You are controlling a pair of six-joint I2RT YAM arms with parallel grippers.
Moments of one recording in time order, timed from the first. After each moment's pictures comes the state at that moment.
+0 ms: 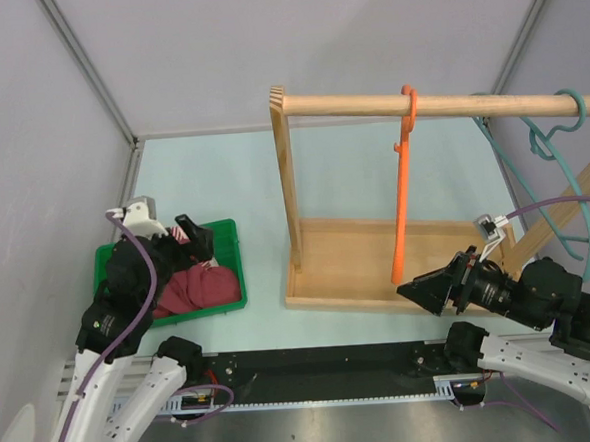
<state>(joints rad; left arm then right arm) -0.37 0.54 0.91 -0.74 -0.30 -0.44 1.07 0.32 1.00 -0.86 0.12 0.89</state>
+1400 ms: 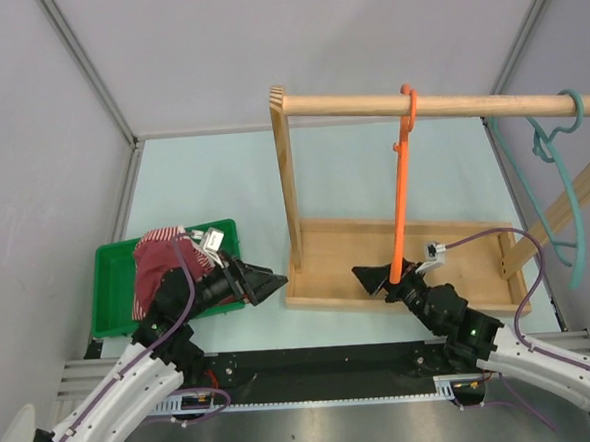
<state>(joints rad) -0.59 0.42 0.30 0.03 0.43 -0.80 1.03 0.30 0.05 0.16 0.44 1.00</state>
